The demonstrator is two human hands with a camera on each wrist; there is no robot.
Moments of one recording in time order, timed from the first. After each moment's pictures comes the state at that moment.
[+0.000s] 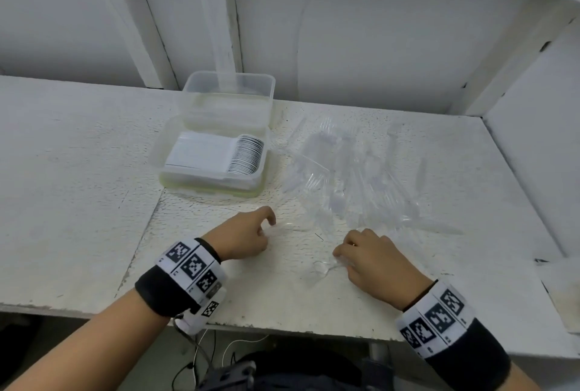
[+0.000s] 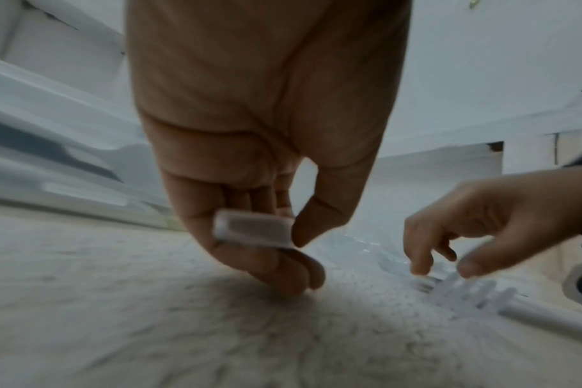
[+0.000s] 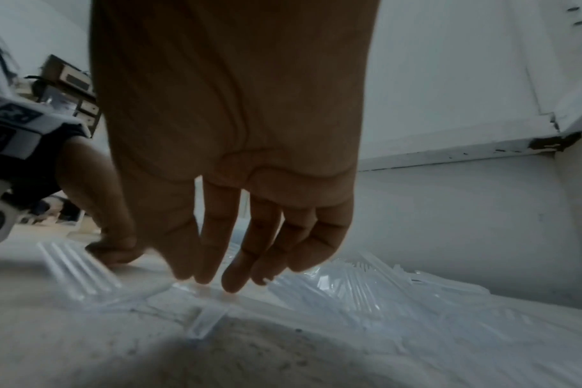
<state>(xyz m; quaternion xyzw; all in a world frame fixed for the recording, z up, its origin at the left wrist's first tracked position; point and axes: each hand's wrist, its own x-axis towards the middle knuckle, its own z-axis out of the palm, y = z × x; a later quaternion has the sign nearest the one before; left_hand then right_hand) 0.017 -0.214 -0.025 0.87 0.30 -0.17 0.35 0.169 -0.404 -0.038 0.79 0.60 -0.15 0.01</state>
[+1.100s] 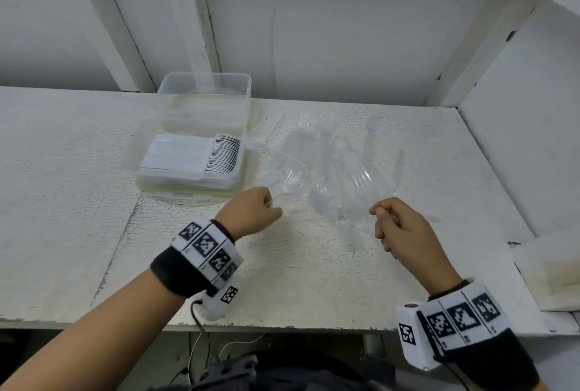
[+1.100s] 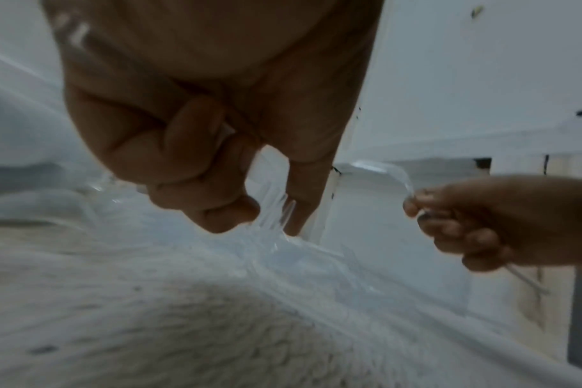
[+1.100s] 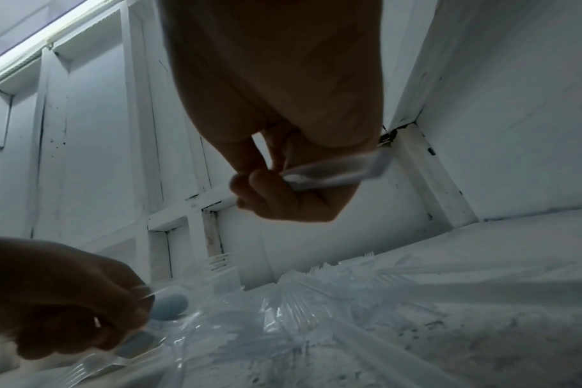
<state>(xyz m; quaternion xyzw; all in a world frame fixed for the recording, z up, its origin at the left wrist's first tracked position) 0.068 -0.231 -0.018 0.88 0.35 -0.06 0.32 0.198 -0.442 -0.009 0.82 0.26 -0.23 -0.45</state>
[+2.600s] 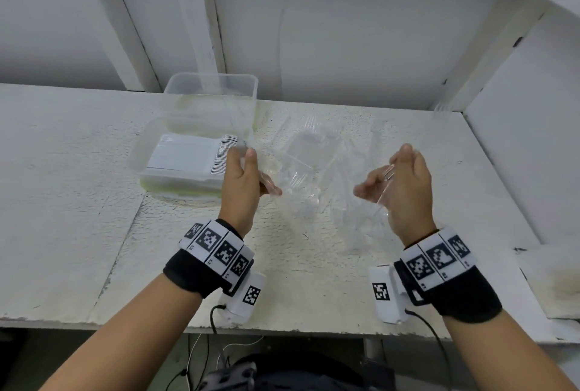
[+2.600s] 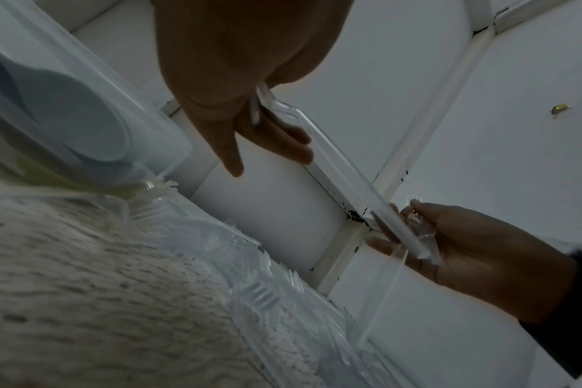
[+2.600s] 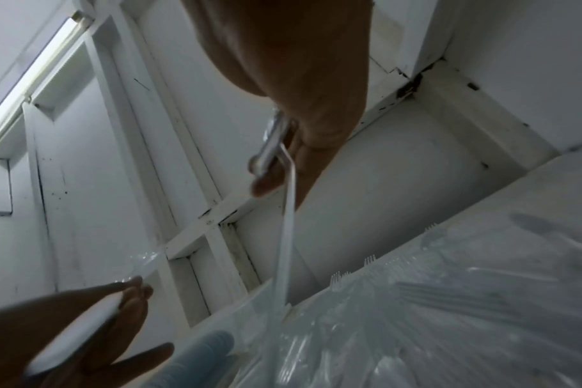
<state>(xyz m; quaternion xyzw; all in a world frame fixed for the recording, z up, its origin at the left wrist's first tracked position) 0.073 -0.228 -0.008 0.57 0.34 0.36 0.66 0.211 -0.379 0.022 0.63 0.14 -0.22 -0.74</state>
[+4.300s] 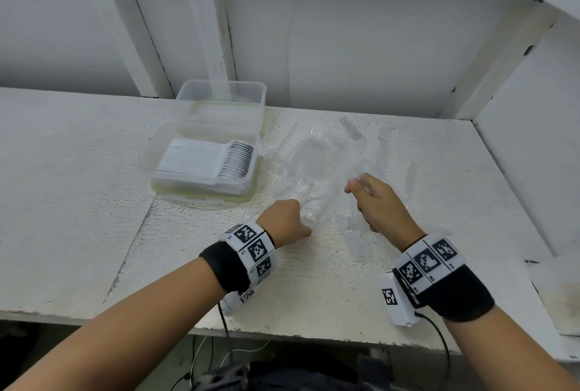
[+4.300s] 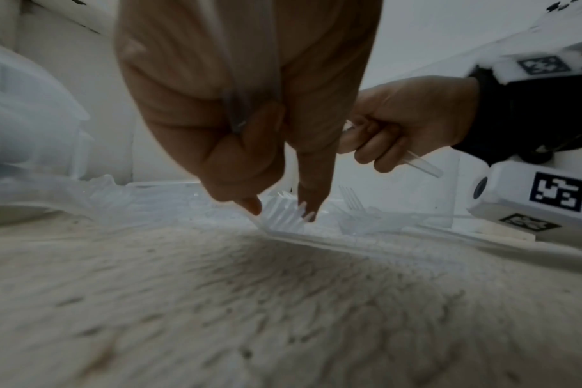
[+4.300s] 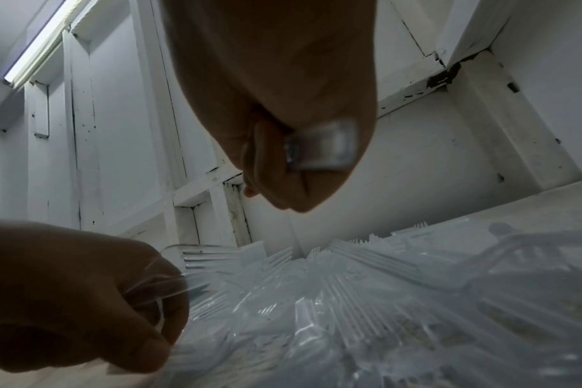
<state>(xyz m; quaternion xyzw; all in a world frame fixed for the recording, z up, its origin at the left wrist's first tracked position) 0.094 -0.251 -0.027 0.90 0.32 -0.11 0.29 0.217 -0.373 -0.005 0.80 0.31 -0.26 -0.43</state>
